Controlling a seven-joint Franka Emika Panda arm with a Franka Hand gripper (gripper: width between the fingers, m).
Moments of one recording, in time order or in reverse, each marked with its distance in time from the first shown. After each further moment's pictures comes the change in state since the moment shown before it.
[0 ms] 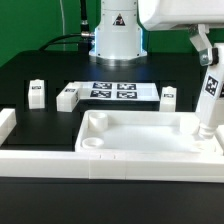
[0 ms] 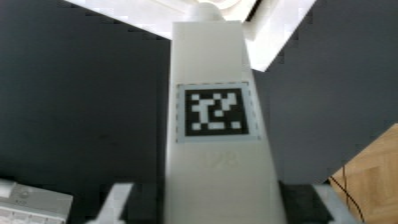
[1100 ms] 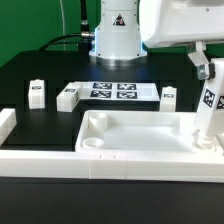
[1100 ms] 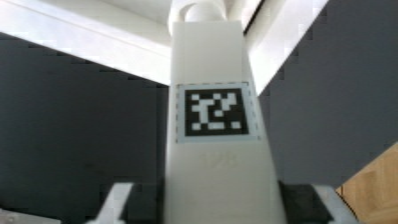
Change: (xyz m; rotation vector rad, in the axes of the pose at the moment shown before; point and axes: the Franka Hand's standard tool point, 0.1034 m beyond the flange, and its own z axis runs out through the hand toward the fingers) arm -0.022 -0.011 0.012 0.008 0.001 -0.002
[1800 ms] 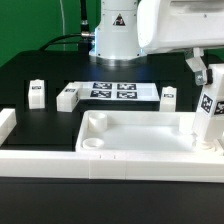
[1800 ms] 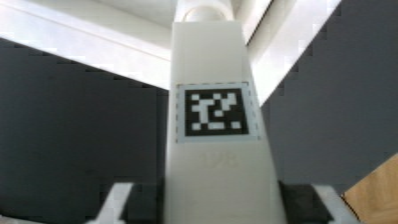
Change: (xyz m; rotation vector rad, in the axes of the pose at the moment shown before) arm -0.004 0.002 0.009 0.003 -0.007 0.003
